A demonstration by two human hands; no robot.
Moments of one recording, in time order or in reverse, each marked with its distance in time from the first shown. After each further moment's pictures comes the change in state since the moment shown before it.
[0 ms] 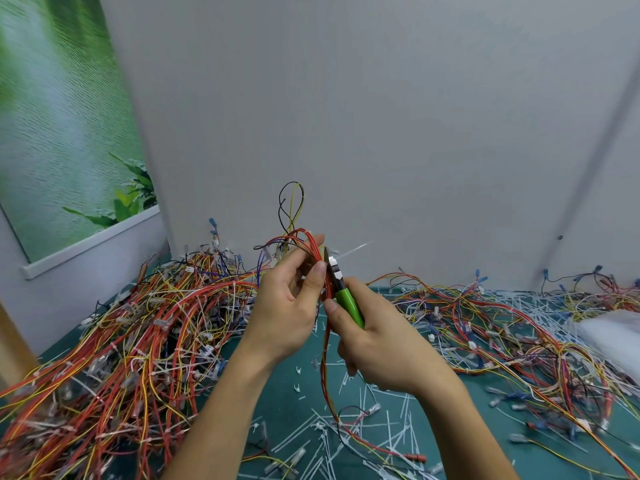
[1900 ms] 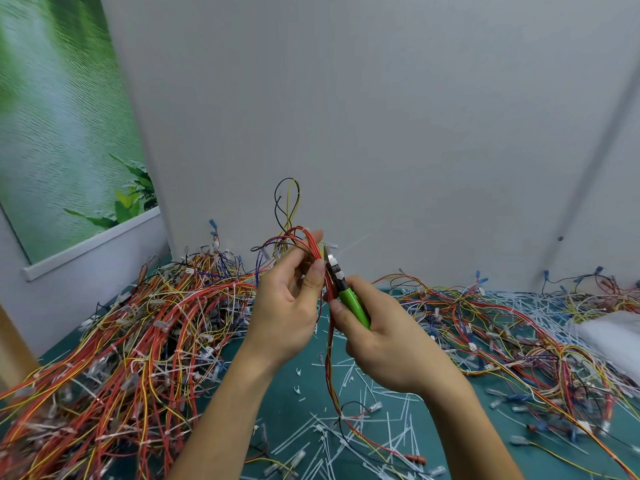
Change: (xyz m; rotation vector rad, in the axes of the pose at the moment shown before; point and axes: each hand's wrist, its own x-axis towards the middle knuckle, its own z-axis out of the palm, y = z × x) left_hand 0.000 0.000 0.003 -0.070 0.044 0.016; right_hand 0.000 0.005 -0.006 -0.084 0.037 -0.086
